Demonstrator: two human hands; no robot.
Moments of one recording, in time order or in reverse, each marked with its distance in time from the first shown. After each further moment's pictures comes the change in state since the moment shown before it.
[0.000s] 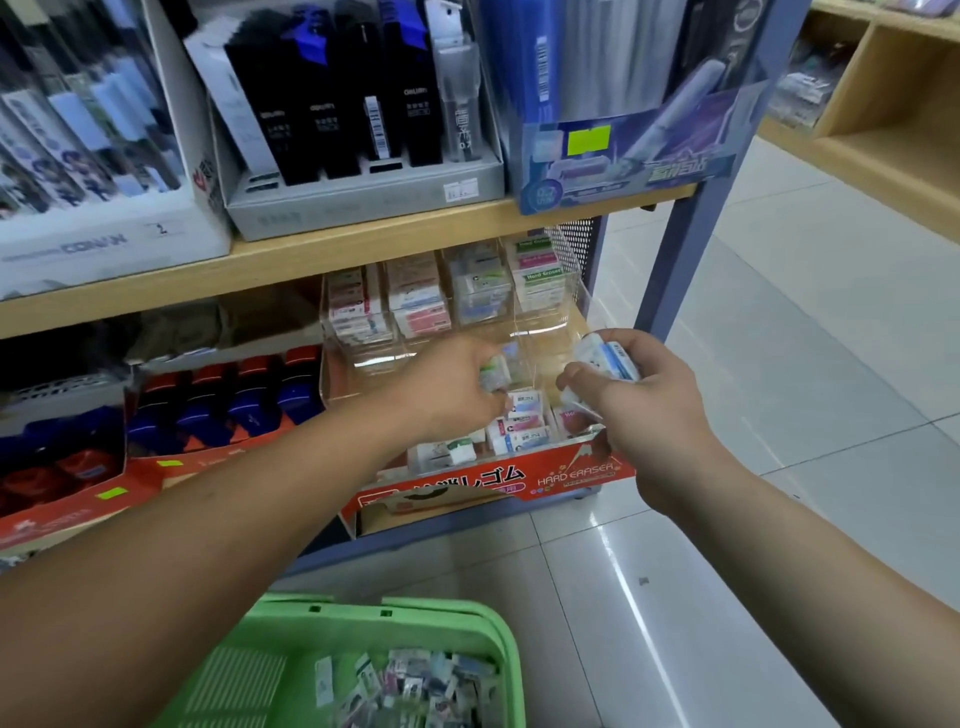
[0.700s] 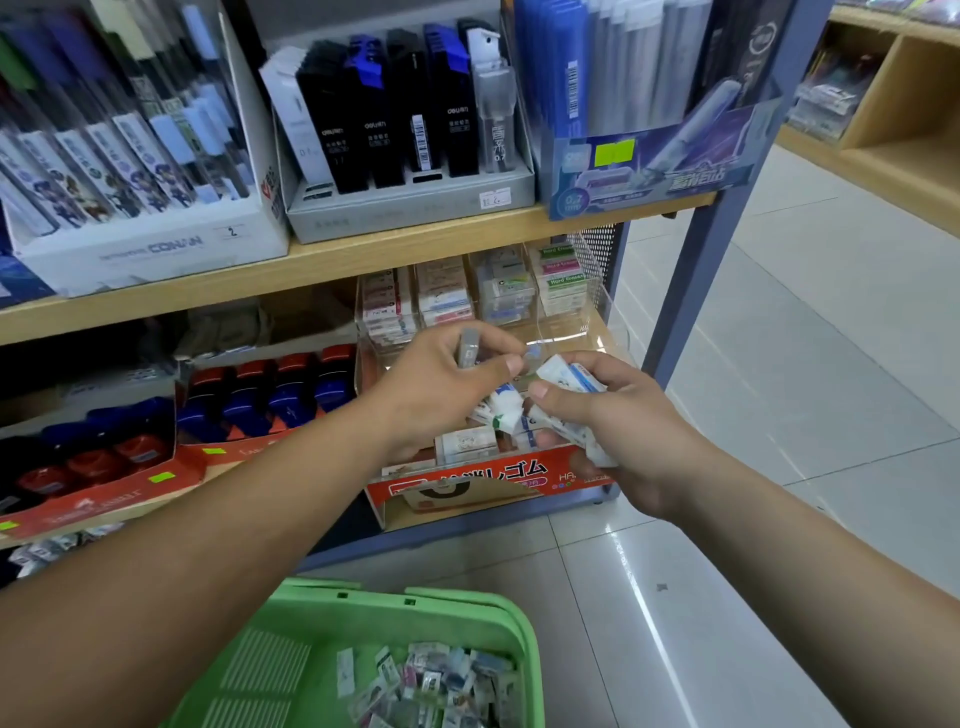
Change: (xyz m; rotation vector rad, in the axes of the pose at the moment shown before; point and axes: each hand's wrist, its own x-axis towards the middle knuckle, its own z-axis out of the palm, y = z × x) left_hand -0.034 -0.012 -0.010 -0.613 0.177 0.036; right_hand -0.018 -0.004 0.017 0.092 -0.355 0.160
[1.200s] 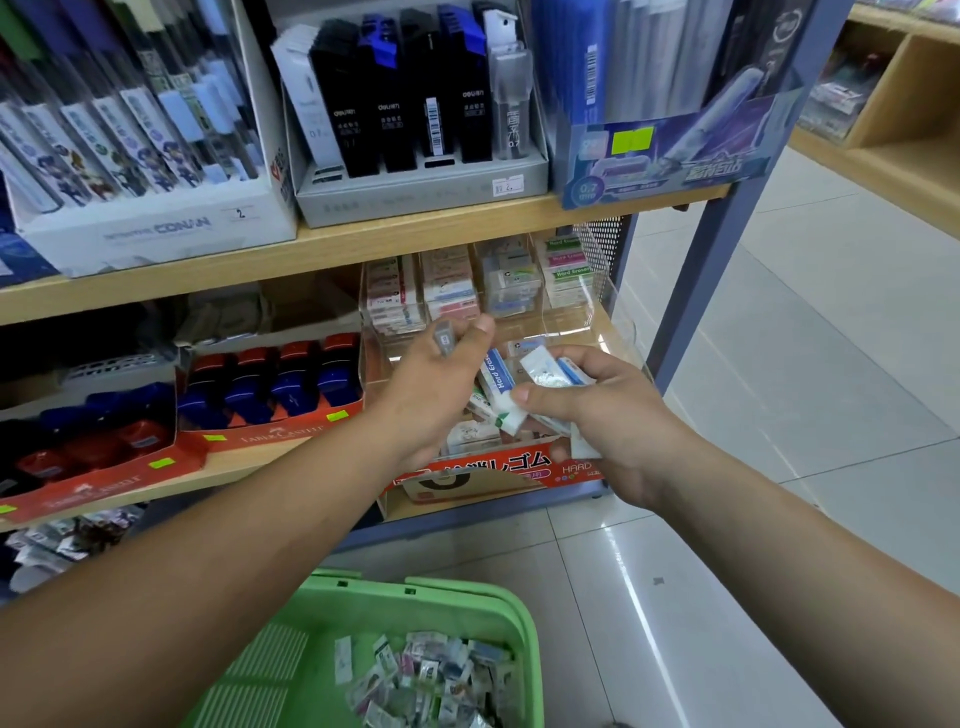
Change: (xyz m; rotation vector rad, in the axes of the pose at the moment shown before) left_hand -0.004 -0.018 0.009 -0.349 0.144 -0.176; right_hand 0.005 0.002 0.016 0.011 0.021 -0.001
